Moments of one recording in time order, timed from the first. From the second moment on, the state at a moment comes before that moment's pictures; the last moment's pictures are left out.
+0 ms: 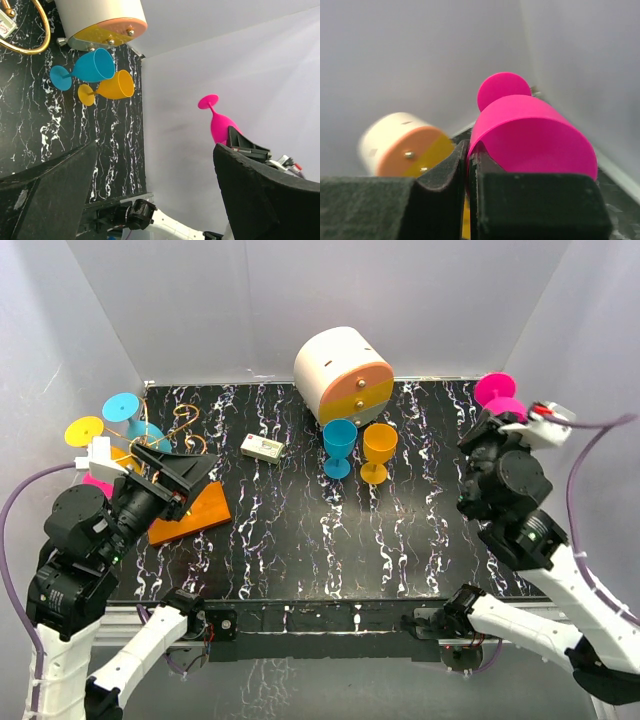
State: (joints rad) left arm -0.36 0.62 1.32 -0.86 0.08 -1.13; right arm 0.77 0.76 1.12 -0.13 1.12 0.24
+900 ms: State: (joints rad) left arm -0.36 0.63 1.34 -0.92 0.06 -1.11; right arm 0.44 1.44 1.64 -0.89 0.61 0.23
